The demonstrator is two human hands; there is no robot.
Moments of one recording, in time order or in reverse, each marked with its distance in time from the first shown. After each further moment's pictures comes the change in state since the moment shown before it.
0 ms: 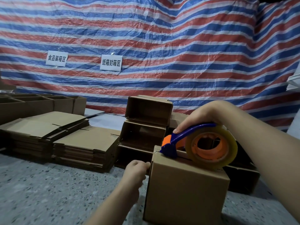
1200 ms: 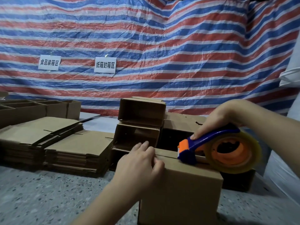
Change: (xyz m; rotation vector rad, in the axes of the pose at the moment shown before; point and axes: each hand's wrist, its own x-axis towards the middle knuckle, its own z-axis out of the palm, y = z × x) left_hand -0.034 0.040 0.005 1.289 0.072 0.794; right_hand -0.020 0.047 -0.008 -0.144 0.014 0.278
